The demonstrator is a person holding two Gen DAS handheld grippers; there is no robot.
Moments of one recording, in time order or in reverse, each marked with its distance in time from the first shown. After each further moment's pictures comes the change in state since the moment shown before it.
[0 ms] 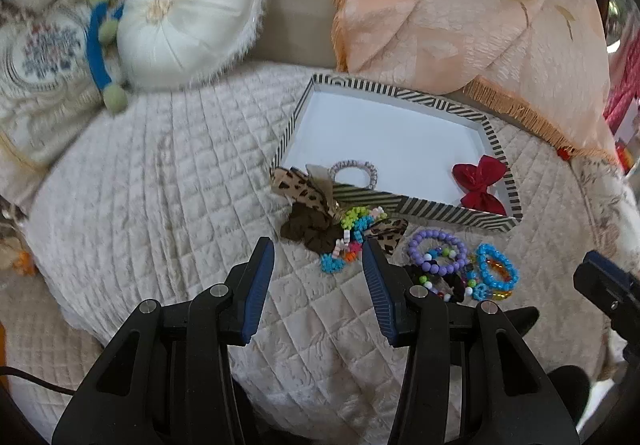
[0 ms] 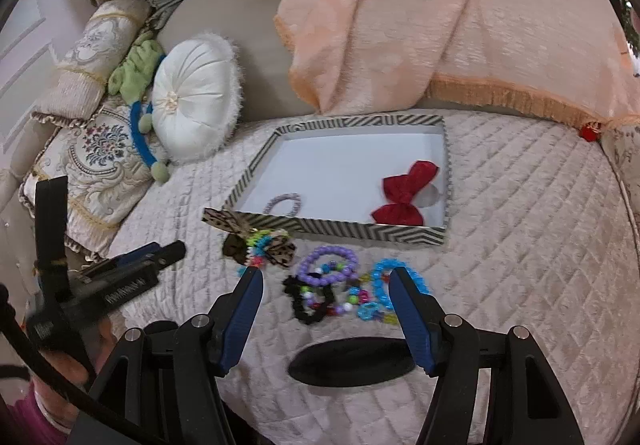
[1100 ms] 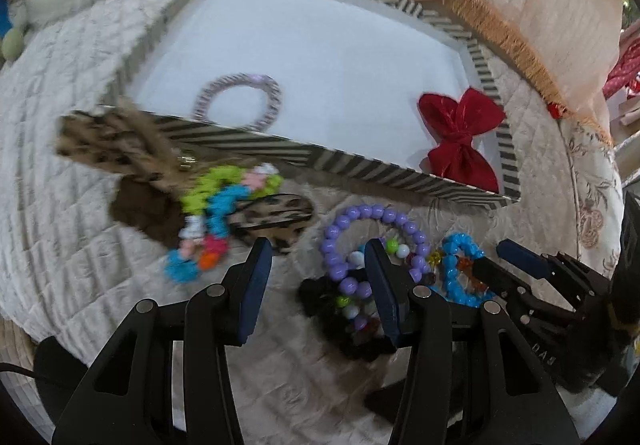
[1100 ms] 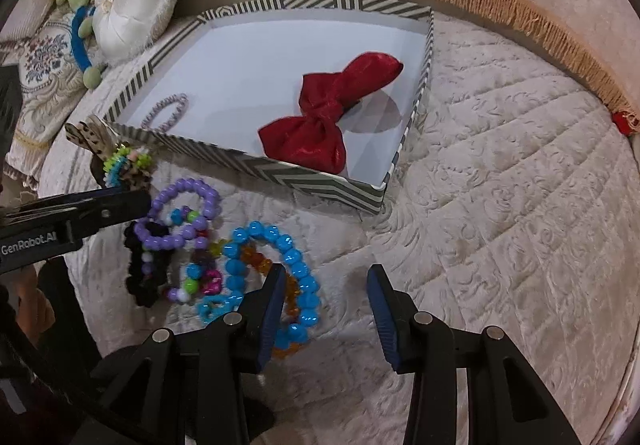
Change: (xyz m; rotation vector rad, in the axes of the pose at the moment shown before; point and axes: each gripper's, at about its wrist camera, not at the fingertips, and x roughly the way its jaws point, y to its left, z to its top) left arm 0.125 -0.081 0.011 0.019 0.320 -0.164; right arm 0.130 -0.085 0.006 -0.142 0.356 -0.096
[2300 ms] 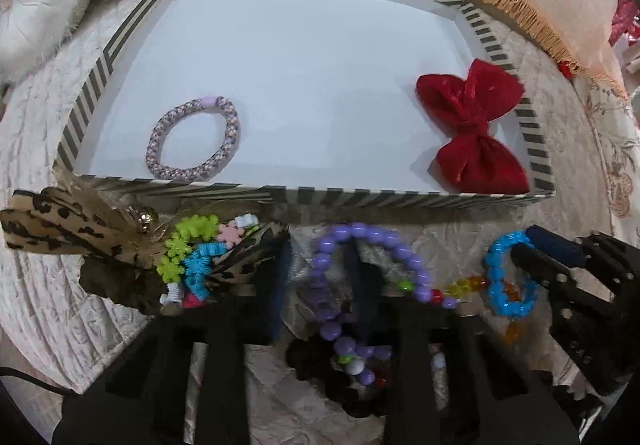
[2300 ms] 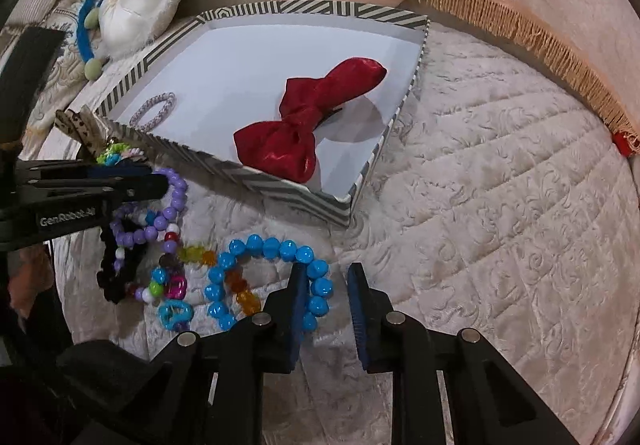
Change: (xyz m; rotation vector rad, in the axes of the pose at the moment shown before) left arm 0.044 -0.032 0.034 0.149 -0.004 0.061; right arm 0.011 -0.007 0.007 -0.067 -0.042 -0.033
